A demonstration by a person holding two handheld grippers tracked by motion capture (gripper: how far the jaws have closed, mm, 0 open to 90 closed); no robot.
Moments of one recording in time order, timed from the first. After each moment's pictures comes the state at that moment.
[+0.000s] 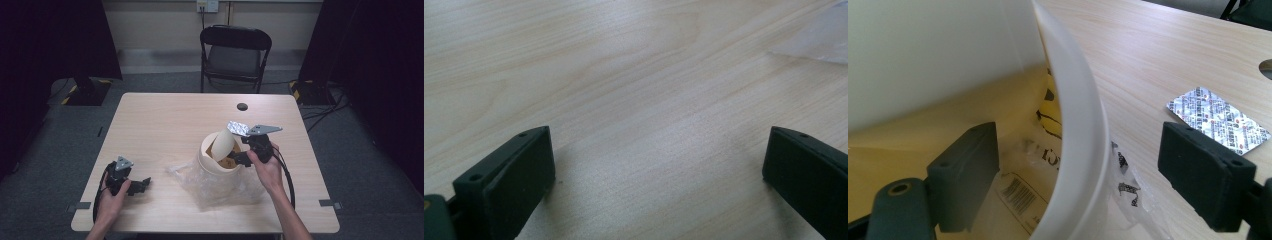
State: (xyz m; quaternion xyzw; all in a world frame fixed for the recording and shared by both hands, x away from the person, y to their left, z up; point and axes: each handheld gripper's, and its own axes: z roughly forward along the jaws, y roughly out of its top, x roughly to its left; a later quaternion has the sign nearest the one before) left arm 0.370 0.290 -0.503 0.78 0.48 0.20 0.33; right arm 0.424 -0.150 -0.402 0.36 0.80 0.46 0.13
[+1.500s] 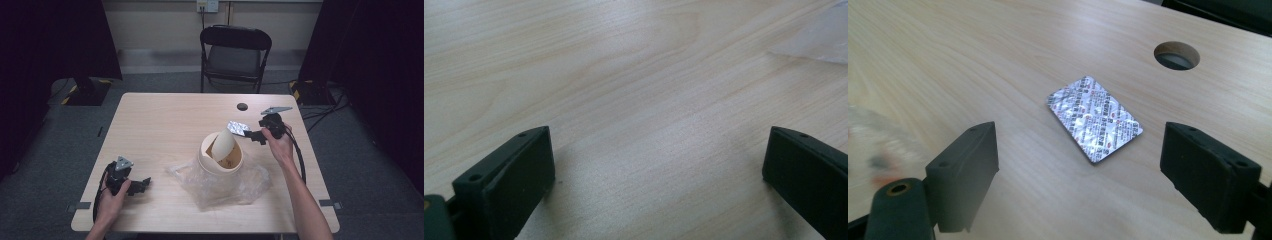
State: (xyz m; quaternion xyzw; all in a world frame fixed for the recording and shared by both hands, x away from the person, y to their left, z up) left arm 0.370 0.290 -0.503 0.78 0.48 0.20 0.33; right arm 0.522 -0.207 -0.425 0.40 0.81 0.41 0.15
